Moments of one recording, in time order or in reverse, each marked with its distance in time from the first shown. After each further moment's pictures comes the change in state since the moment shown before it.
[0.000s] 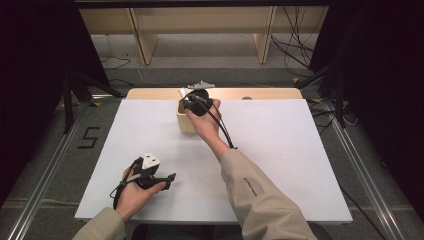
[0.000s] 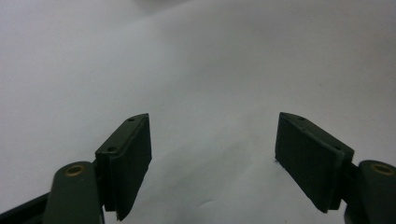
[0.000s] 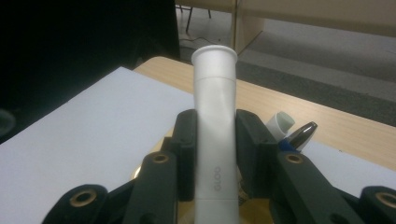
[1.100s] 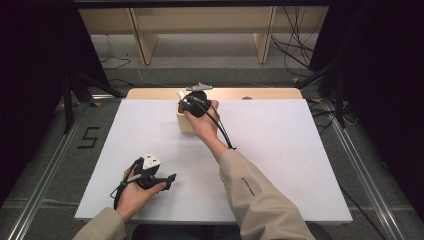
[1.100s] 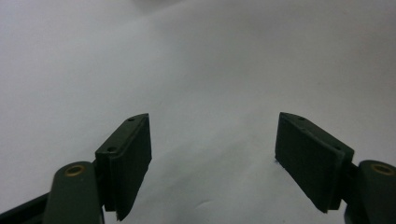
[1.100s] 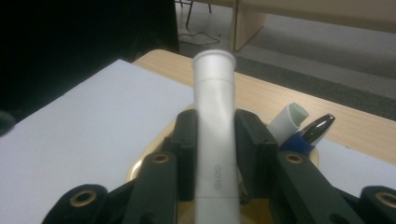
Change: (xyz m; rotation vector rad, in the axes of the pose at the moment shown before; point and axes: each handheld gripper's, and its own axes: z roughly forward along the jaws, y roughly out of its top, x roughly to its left) left arm -0.001 0.000 0.001 0.005 -0.003 0.008; right arm 0.002 -0.005 0.008 0.019 -0.001 -0.012
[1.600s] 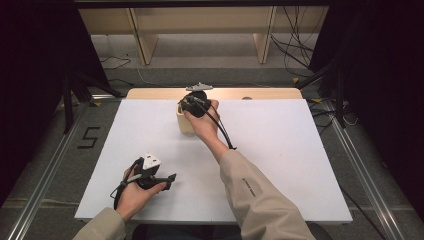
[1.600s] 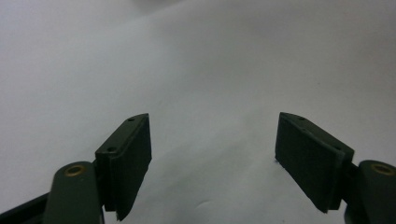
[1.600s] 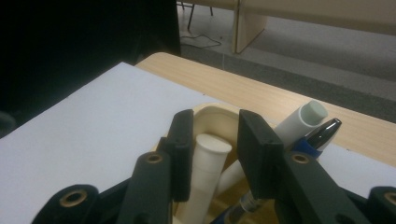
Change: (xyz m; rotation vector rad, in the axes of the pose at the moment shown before) left arm 0.000 0.000 0.000 0.003 0.001 0.003; right arm 0.001 0.001 -0.003 -0.012 0.006 0.004
